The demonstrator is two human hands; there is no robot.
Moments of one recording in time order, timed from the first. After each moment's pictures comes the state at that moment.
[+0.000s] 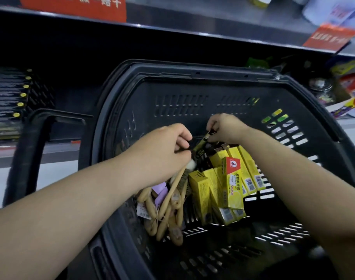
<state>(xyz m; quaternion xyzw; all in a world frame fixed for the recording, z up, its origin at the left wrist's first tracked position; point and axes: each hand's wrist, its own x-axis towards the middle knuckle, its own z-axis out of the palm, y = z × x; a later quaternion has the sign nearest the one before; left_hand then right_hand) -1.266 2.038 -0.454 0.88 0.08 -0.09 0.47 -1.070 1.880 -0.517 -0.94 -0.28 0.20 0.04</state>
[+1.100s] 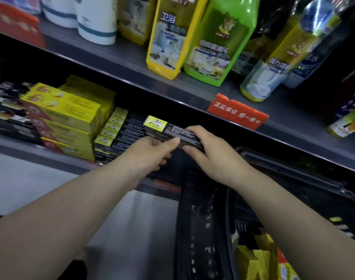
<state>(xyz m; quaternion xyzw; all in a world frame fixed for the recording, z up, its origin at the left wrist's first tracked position) -1.354 2.232 -0.438 0.62 0.37 0.09 0.69 -1.235 2.123 -0.395 -0.82 -0.54 0.12 0.16</state>
